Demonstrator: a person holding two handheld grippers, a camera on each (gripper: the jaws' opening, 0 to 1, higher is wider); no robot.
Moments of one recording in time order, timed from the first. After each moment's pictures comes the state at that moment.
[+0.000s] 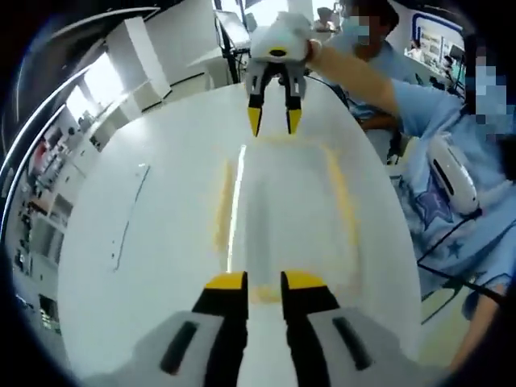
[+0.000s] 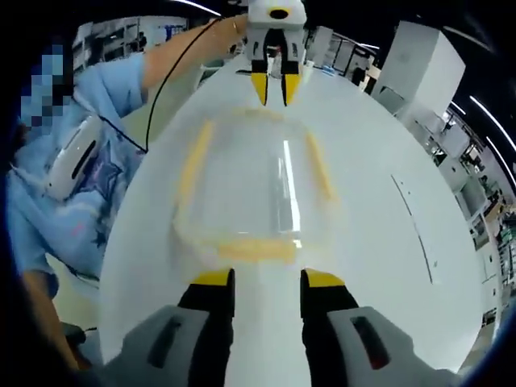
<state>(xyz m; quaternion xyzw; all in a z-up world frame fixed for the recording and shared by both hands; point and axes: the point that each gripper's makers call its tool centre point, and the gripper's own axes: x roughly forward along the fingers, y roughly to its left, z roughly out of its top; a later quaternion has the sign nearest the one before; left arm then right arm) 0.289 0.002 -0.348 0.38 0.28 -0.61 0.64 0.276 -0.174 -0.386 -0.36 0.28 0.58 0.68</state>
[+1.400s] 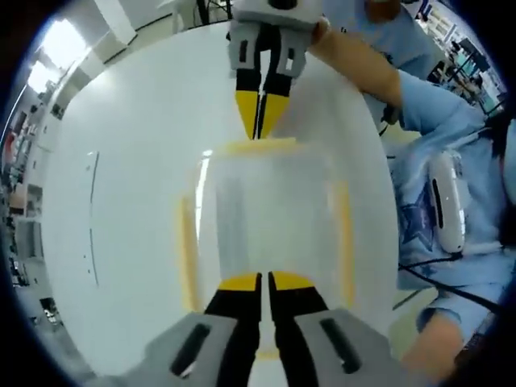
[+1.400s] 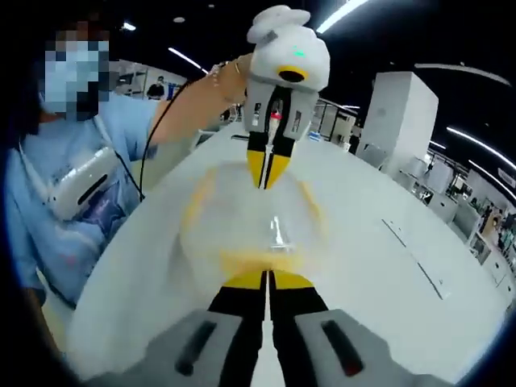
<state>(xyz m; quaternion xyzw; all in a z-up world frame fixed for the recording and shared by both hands) 0.276 -0.064 -0.380 0.46 0.43 -0.56 0.54 0.275 -0.168 -0.388 -0.22 0.11 0.62 0.74</state>
